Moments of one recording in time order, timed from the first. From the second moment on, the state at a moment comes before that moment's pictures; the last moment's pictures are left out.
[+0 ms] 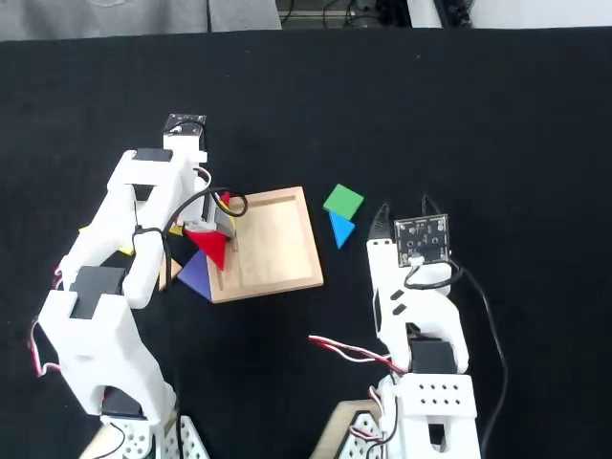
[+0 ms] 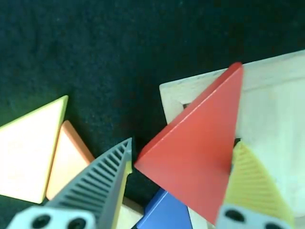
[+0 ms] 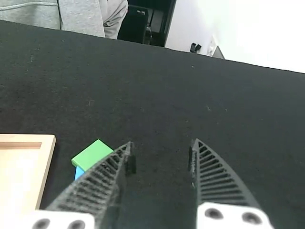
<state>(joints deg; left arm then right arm) -1.4 20.6 11.2 62.3 -1.3 1.4 -81.0 97.4 11.9 10.4</state>
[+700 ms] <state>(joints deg) 2.3 11.9 11.1 65.2 -12.4 1.4 -81.0 97.4 11.9 10.4</state>
